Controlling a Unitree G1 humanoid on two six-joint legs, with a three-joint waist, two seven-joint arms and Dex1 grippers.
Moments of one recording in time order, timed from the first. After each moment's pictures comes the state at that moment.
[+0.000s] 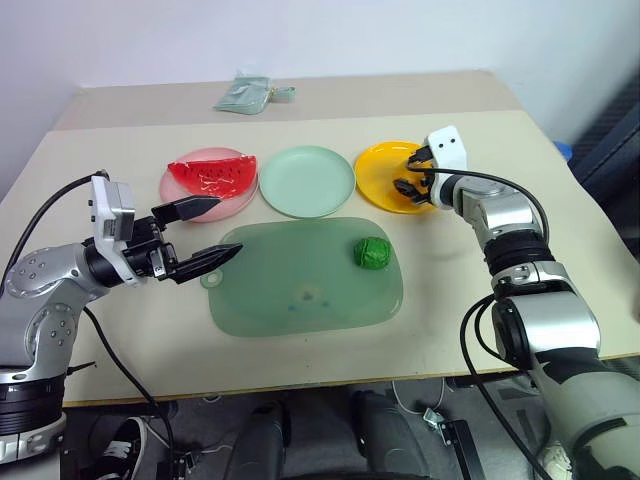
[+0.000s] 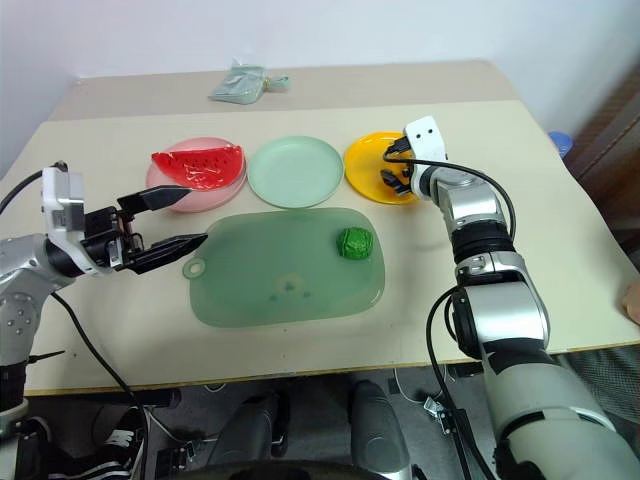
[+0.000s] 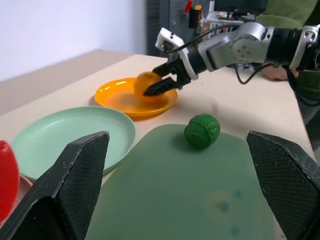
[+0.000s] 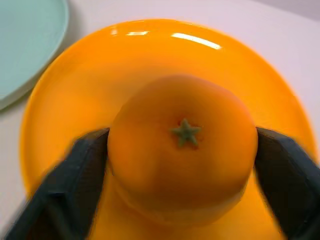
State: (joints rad) left arm -0.23 0.76 0.32 -0.23 -0.73 0.41 -1.10; right arm -1.07 -0.43 0.02 0.90 0.05 0.40 0.46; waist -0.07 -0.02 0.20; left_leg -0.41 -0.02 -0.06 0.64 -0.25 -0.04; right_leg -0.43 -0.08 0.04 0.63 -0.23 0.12
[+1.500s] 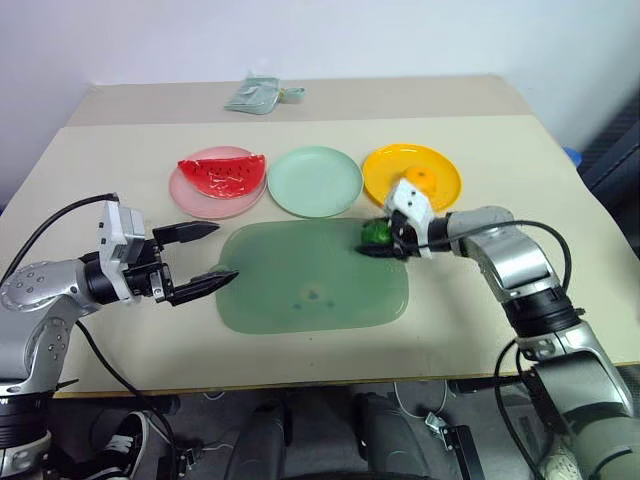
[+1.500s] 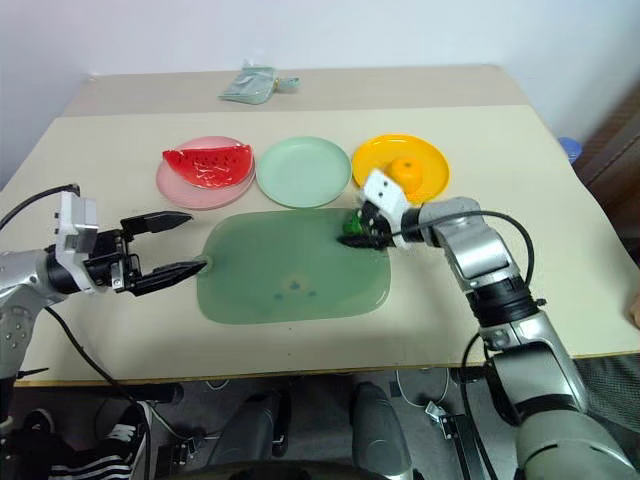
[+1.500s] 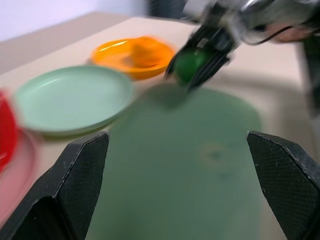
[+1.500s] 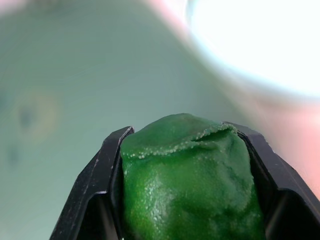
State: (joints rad) left arm -0.18 0.81 0.30 -0.16 -0.60 0.36 -1.06; right arm -0.80 -0.49 0.19 0.18 0.18 0.53 0.94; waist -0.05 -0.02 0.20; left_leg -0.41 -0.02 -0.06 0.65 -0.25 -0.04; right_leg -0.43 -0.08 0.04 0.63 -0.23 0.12
